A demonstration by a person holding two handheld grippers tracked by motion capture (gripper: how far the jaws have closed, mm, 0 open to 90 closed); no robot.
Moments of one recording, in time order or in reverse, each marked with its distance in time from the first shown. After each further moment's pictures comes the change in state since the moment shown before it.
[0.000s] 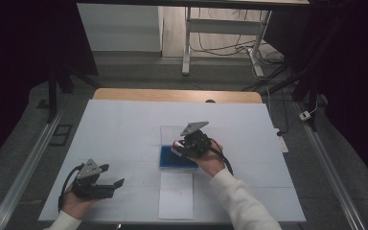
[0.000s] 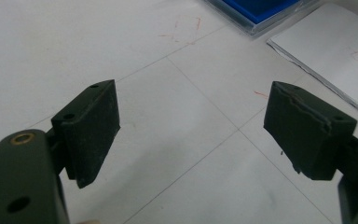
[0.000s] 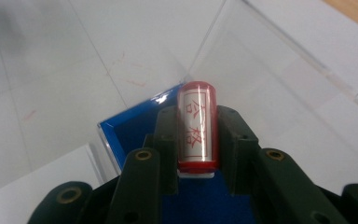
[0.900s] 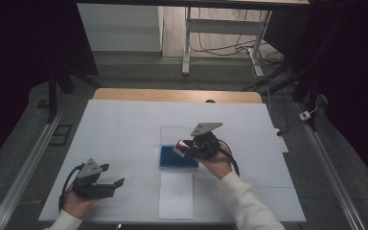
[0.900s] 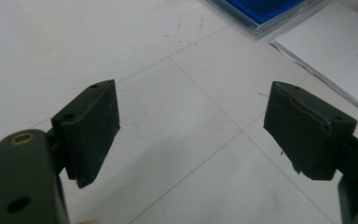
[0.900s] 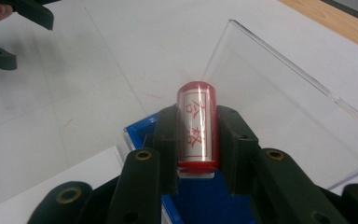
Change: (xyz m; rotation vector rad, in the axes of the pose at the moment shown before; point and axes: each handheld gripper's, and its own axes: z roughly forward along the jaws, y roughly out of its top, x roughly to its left) left arm 0.001 0.000 0.002 -0.002 0.009 -0.001; right arm -0.001 -0.010 -0.029 -0.111 0.057 0.033
